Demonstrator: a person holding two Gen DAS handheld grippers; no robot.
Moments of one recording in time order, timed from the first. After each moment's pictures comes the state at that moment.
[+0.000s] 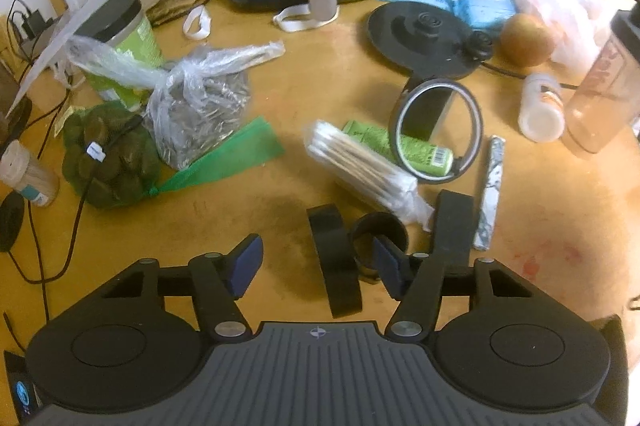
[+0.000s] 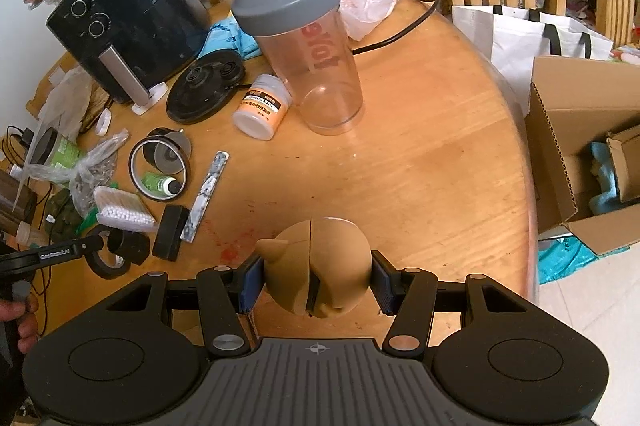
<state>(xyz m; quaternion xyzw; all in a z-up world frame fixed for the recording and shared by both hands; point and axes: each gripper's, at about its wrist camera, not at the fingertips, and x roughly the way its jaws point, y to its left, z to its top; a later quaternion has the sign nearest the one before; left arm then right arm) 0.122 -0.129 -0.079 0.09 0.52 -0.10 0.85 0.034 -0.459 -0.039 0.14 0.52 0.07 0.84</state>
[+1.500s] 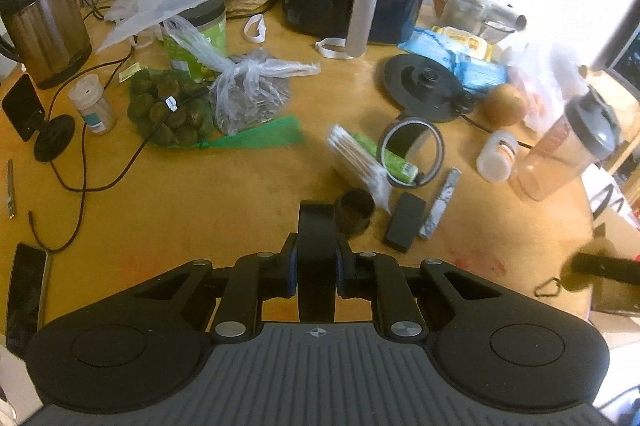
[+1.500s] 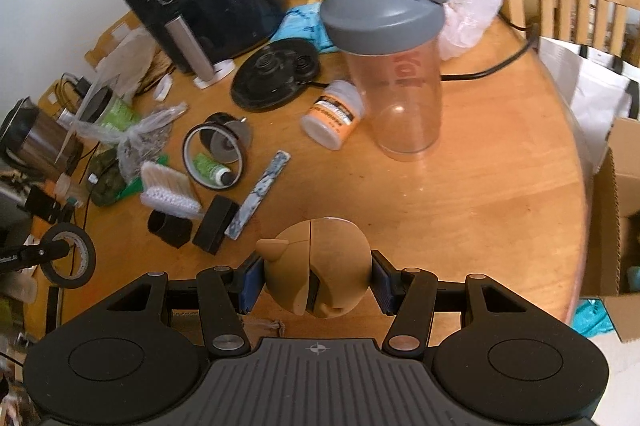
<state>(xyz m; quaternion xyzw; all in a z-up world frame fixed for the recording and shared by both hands) 0.046 -0.098 0.004 -0.03 0.50 -0.06 0.86 0.075 -0.439 -0.030 0.09 0.52 0.19 0.83</state>
